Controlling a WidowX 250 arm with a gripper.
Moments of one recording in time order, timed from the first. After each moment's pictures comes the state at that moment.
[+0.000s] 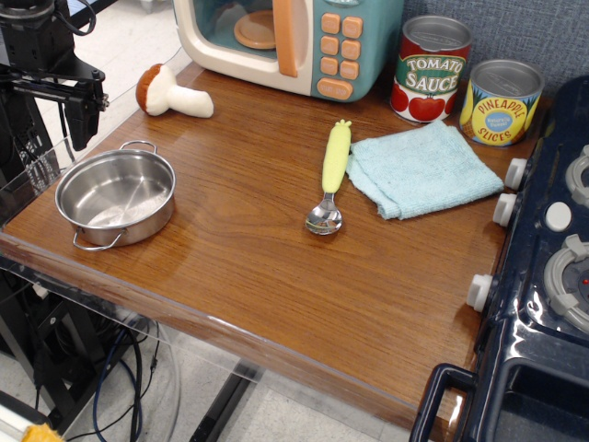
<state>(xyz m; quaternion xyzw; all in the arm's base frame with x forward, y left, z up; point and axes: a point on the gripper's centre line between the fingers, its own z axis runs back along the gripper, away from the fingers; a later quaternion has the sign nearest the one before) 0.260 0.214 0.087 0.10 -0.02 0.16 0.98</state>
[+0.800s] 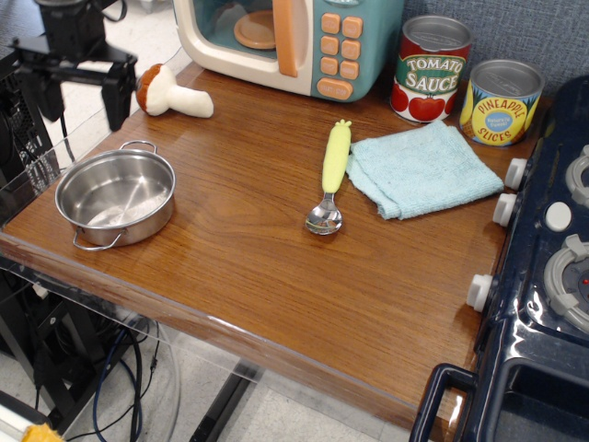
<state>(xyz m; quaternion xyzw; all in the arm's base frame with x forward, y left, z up) 0.303 0.215 0.078 0.06 -0.02 0.19 0.98</state>
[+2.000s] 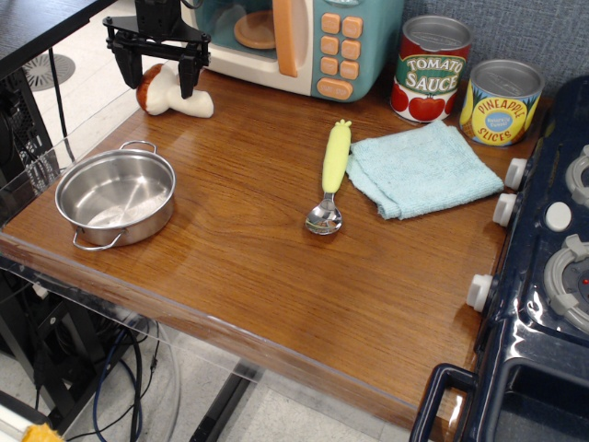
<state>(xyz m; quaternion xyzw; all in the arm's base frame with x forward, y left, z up) 0.413 0.225 0.045 0.09 -0.07 0.17 0.98</state>
